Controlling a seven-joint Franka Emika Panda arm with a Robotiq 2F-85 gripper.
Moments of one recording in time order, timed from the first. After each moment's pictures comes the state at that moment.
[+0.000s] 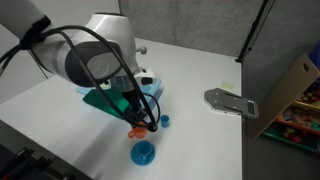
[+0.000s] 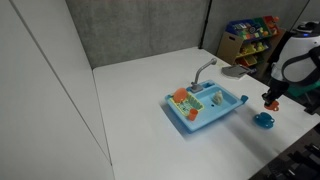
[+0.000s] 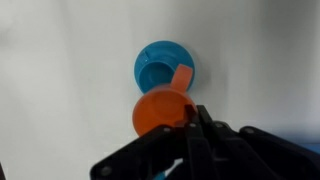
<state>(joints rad) -0.12 0.34 -0.23 -2.44 -0.15 2.69 -0.05</state>
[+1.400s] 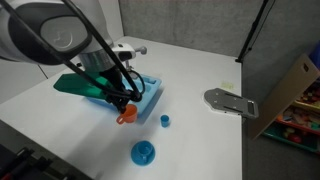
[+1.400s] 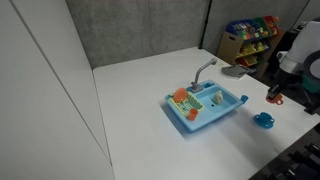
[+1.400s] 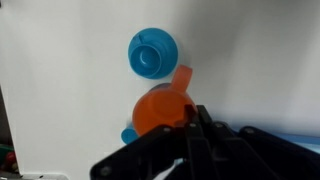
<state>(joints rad) -0.08 0.09 -0.21 -2.59 -0.30 2.69 -0.04</state>
